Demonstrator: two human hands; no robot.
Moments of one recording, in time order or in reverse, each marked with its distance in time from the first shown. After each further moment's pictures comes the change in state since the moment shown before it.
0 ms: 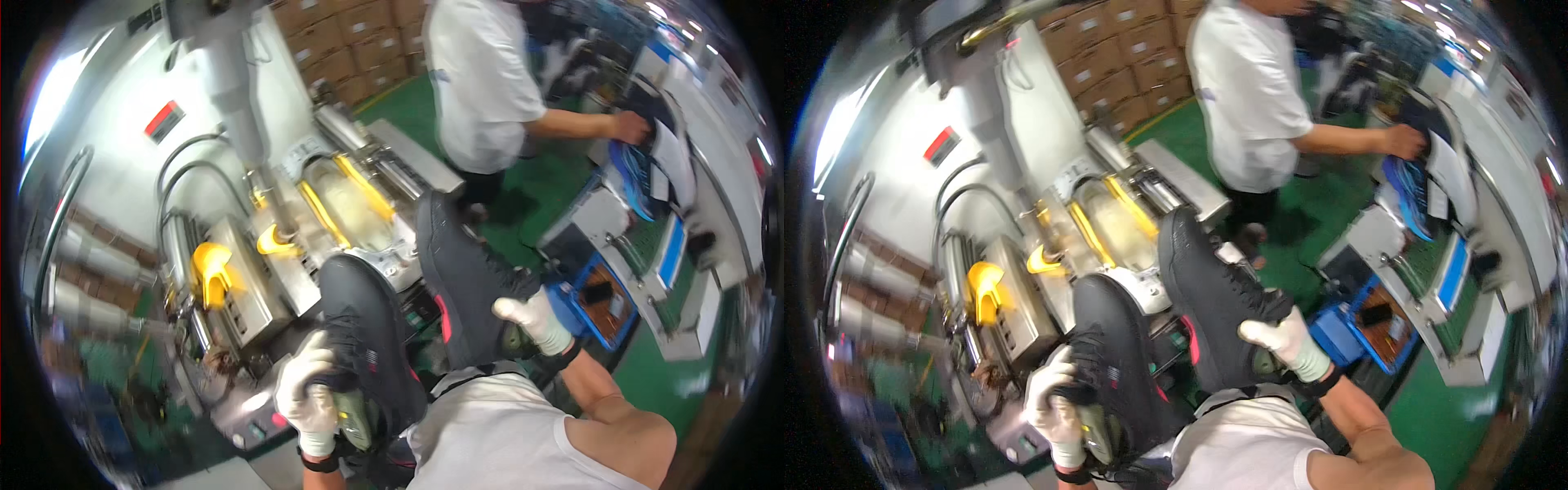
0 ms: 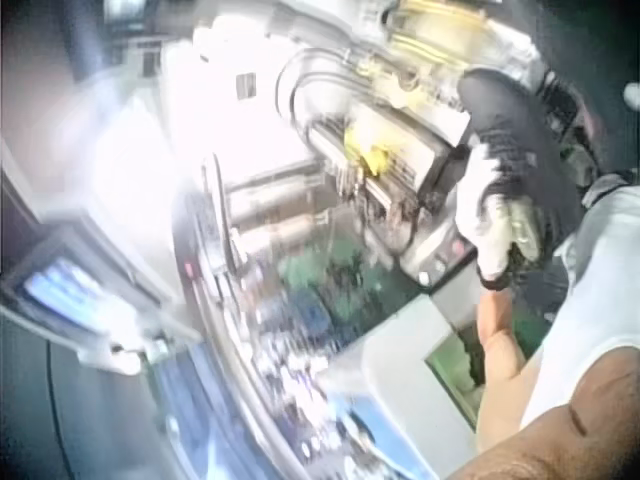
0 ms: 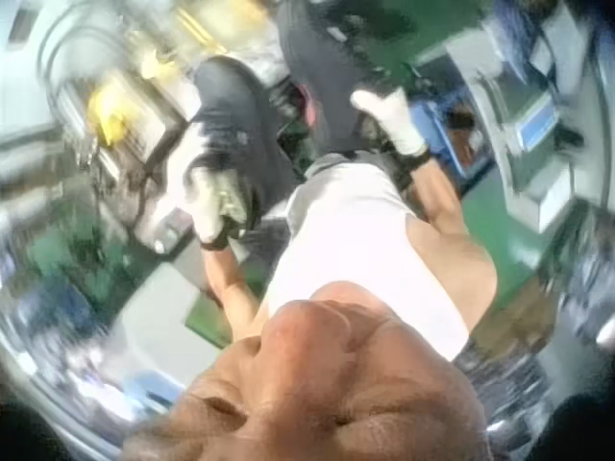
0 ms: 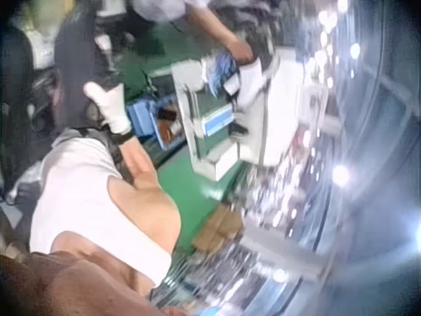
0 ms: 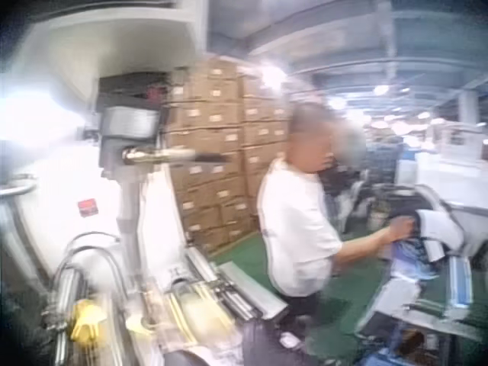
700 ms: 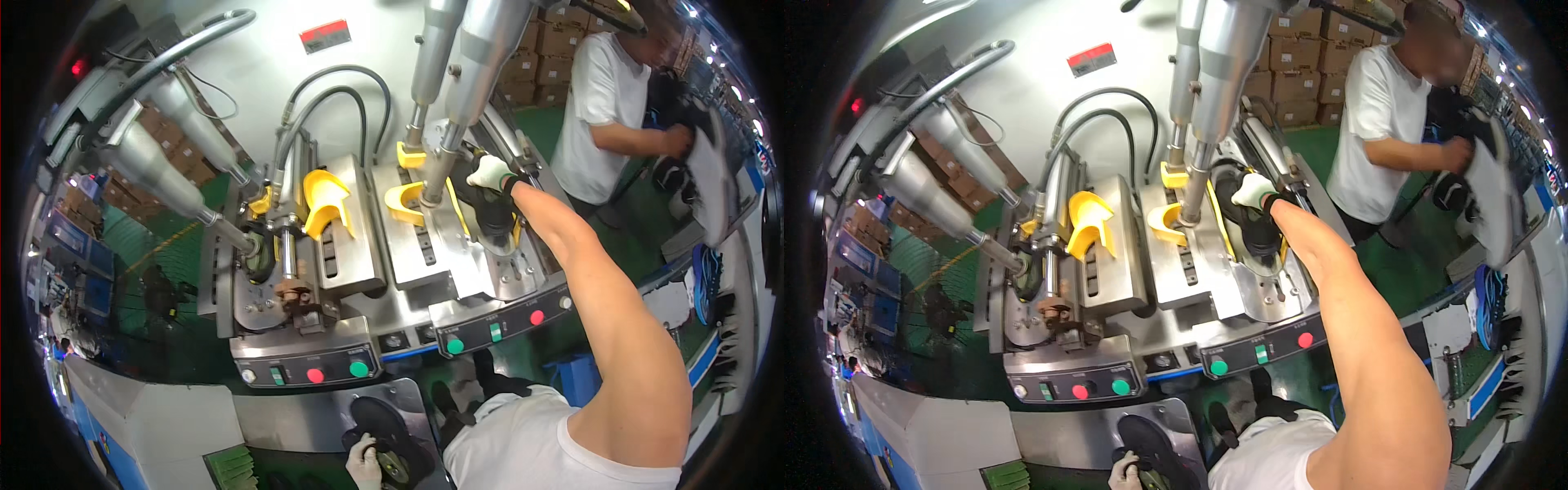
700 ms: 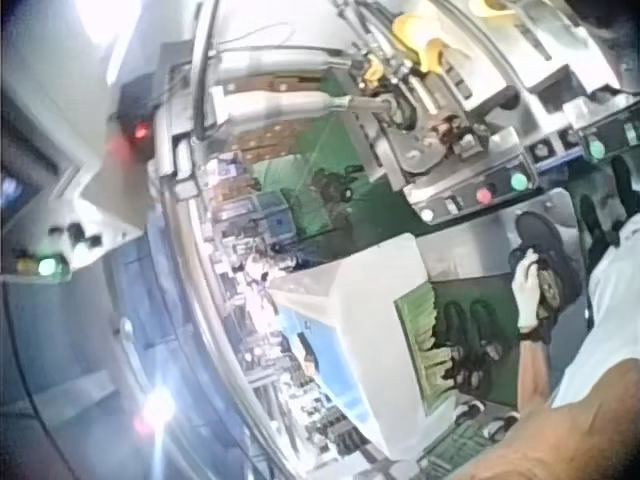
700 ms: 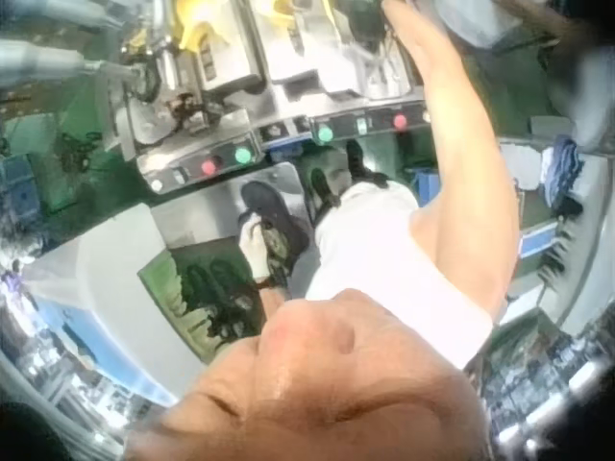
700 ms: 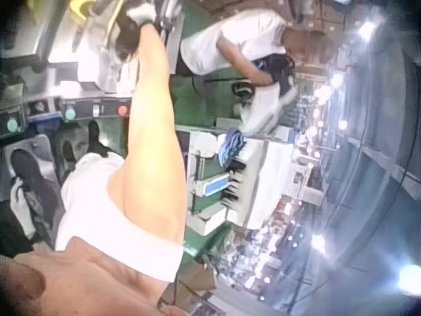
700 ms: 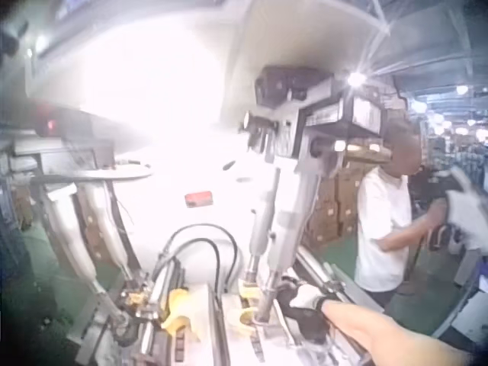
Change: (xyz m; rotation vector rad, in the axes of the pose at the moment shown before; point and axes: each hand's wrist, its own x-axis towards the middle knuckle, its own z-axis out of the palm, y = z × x) left_hand -0.342 0.008 -0.027 0.072 0.519 -1.087; right_hand 0.393 0.152 0.212 -1.544 -0.372 -0.158
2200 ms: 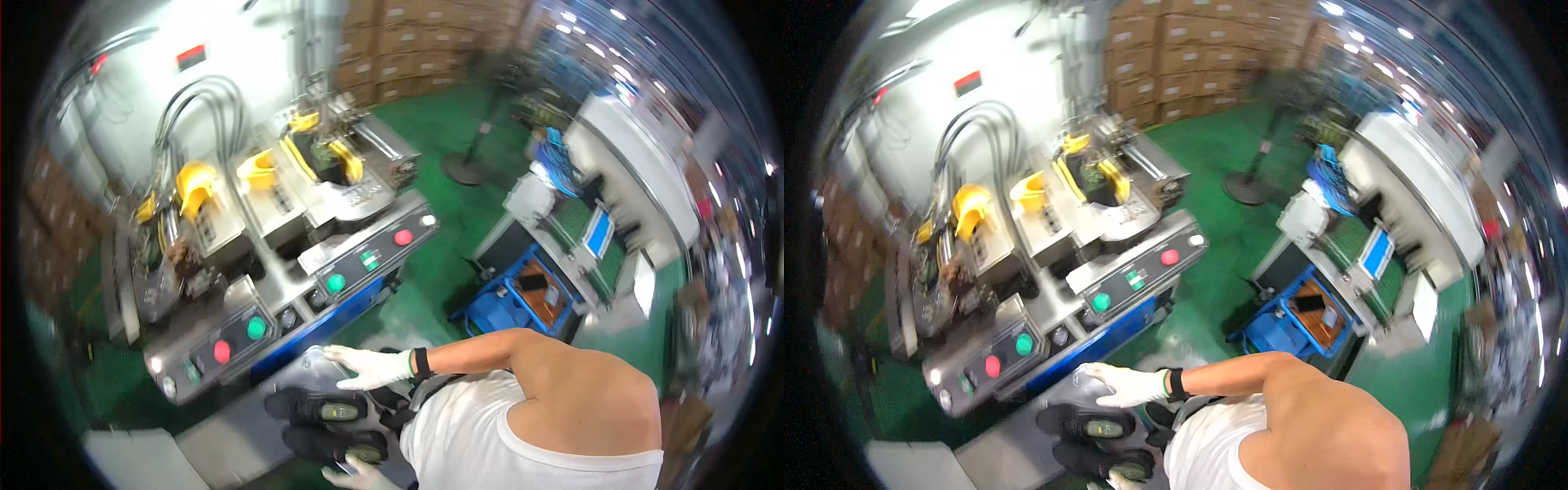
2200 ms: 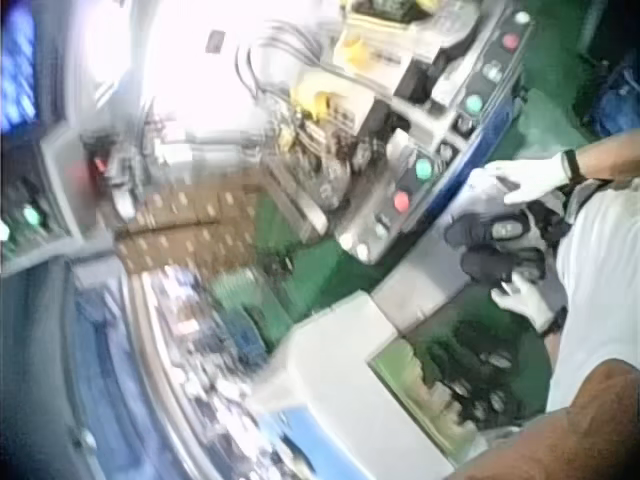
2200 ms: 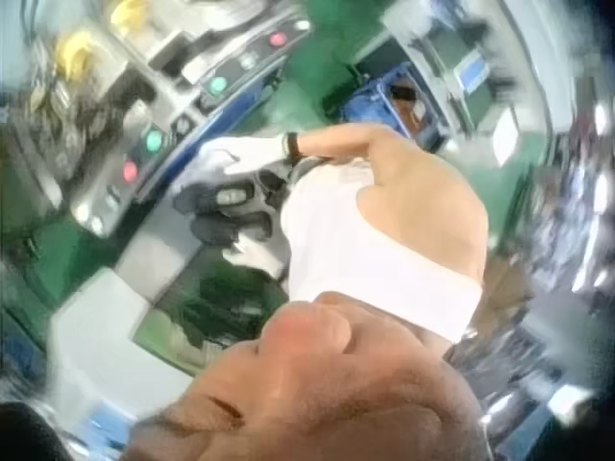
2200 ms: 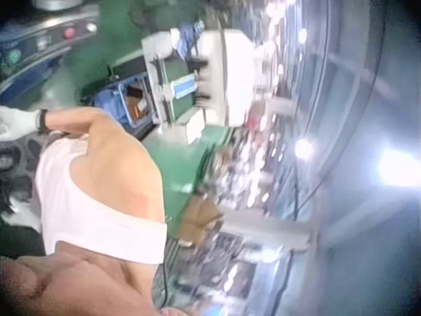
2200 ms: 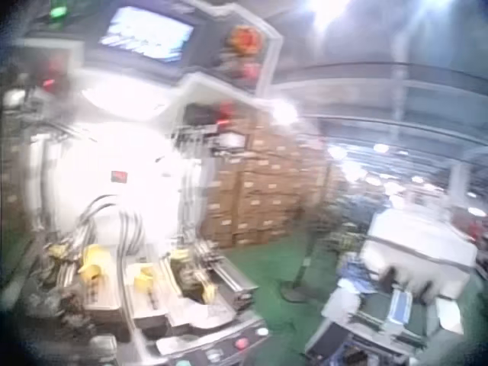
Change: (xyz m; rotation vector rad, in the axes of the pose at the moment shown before) left_hand -0.136 -0.214 -0.005 -0.041 0.471 -0.077; right_hand -0.536 -0.153 0.125 0.708 -0.531 -0.472
